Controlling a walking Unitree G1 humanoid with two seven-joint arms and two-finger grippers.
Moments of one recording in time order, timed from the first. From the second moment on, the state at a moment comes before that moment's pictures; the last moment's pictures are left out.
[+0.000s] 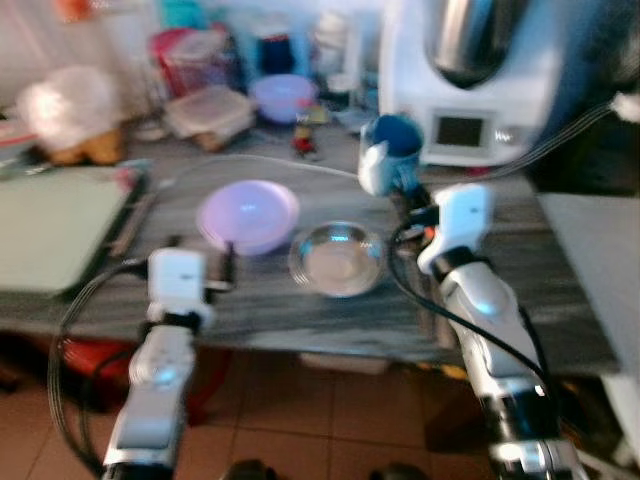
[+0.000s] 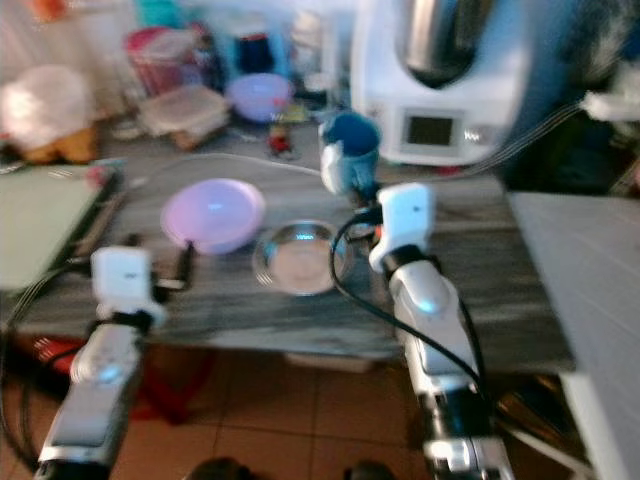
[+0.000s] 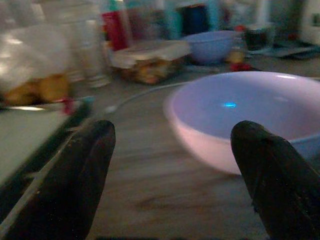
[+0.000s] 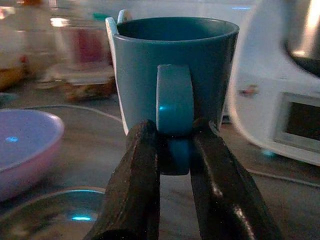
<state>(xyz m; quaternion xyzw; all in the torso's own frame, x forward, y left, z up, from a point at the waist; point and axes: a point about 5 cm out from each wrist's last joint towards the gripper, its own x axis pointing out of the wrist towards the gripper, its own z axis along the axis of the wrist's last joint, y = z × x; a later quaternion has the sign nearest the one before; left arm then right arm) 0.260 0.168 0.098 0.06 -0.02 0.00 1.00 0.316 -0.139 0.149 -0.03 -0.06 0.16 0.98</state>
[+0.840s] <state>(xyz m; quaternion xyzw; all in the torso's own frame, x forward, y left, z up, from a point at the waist) 0.240 0.173 0.097 0.05 0.00 -0.02 1.00 0.349 -0.155 0.127 -0.03 0.00 0.18 0.98</state>
